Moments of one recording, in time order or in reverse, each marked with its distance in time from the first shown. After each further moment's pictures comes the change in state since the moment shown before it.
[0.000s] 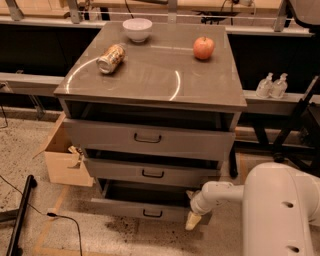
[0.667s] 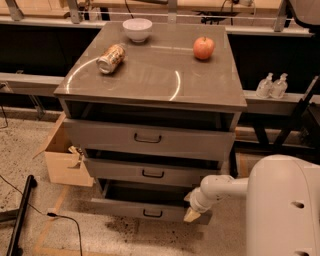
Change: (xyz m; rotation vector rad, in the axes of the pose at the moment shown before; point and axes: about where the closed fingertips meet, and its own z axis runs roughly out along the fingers) arm -0.022 0.011 -0.041 -0.053 0.021 0.013
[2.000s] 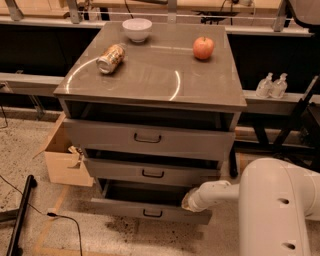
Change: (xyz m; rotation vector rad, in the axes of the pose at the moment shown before) arm 0.003 -0.032 0.032 0.139 -0.022 -0.083
